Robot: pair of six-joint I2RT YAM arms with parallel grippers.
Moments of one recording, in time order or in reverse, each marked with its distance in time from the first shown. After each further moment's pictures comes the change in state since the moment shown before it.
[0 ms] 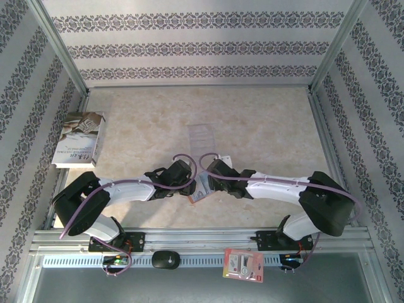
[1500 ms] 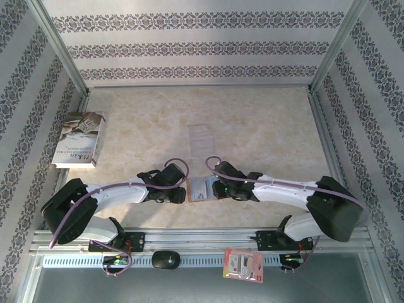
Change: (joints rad) left arm 0.028 -0.084 -0.015 -0.283 0.079 -0.031; right arm -0.008 -0.084 -0.079 -0.003 -0.259 0.009
